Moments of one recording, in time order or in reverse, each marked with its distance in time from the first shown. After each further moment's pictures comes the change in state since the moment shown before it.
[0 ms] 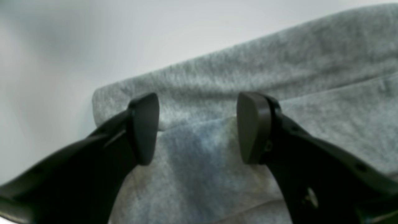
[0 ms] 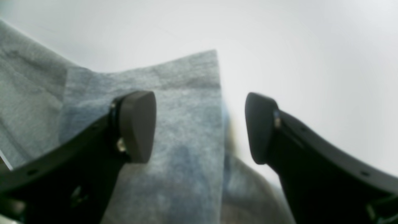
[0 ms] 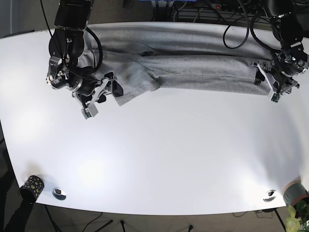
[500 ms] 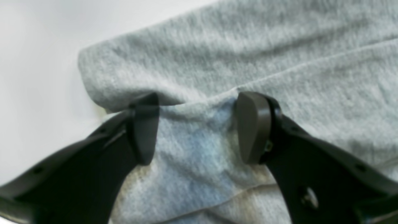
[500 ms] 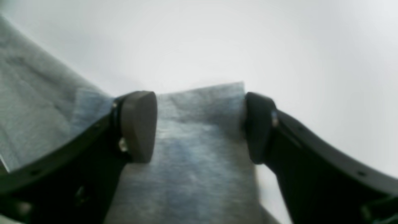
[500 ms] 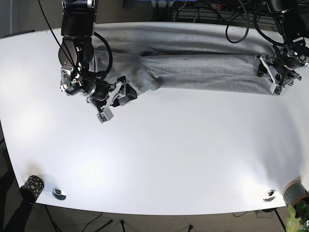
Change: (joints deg) left arm 2.4 -1.0 -0.3 -2.0 -0.6 0.0 -0.6; right arm 2.9 -1.5 -7.3 -7.1 -3.6 -0.9 6.0
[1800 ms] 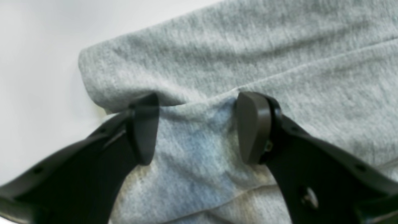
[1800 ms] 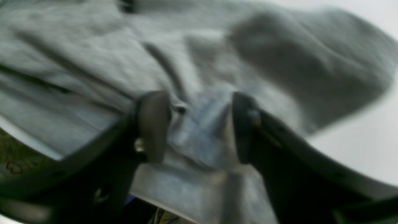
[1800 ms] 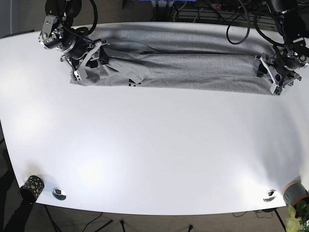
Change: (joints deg) left arm -0.2 -0.2 0.0 -0.3 -0.4 0.1 0.0; right arm -25.9 -0.6 16.9 27.0 3.1 -0.4 -5.9
